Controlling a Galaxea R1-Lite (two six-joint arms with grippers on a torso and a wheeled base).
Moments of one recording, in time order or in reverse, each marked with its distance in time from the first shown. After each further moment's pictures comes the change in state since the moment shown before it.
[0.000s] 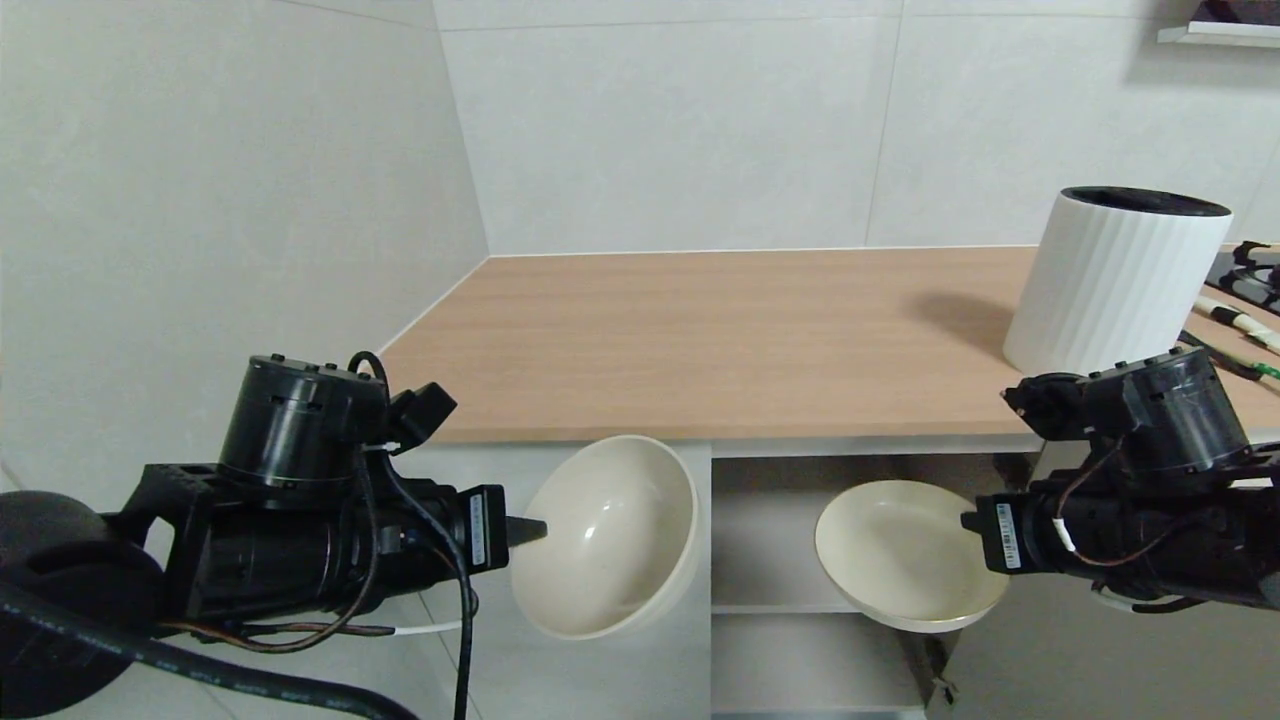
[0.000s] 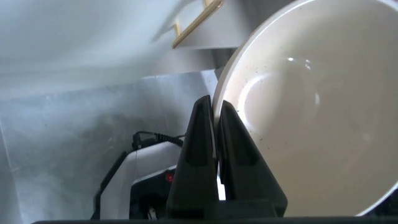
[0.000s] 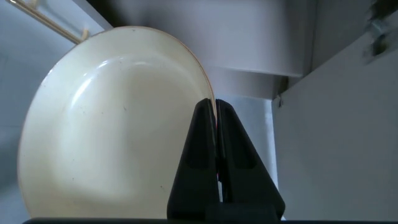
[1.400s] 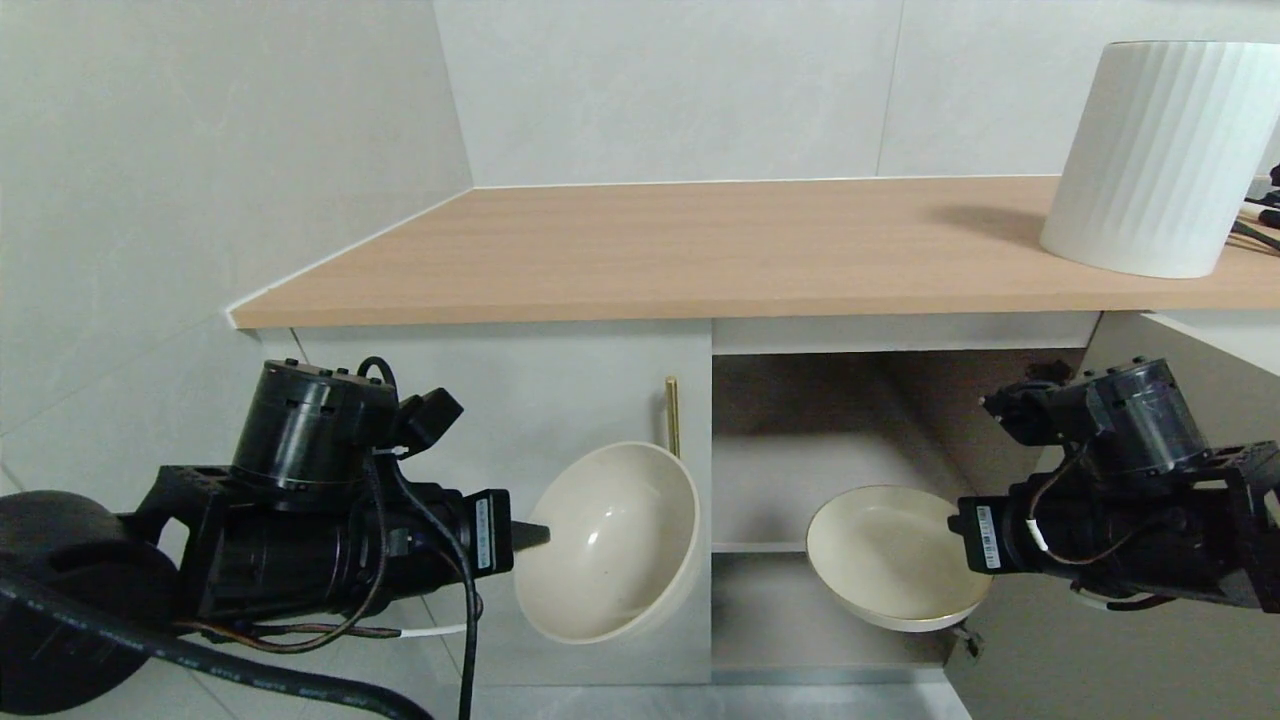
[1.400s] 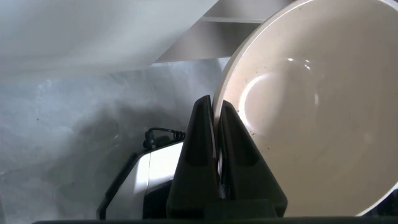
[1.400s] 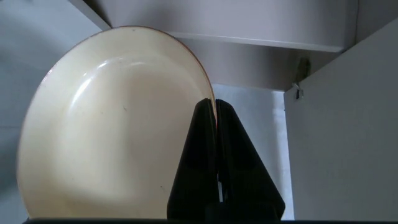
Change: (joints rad) left arm -0.001 0.016 0.000 -0.001 0.000 0.000; right arm 0.000 0.060 -0.001 -0.038 -0.001 0.000
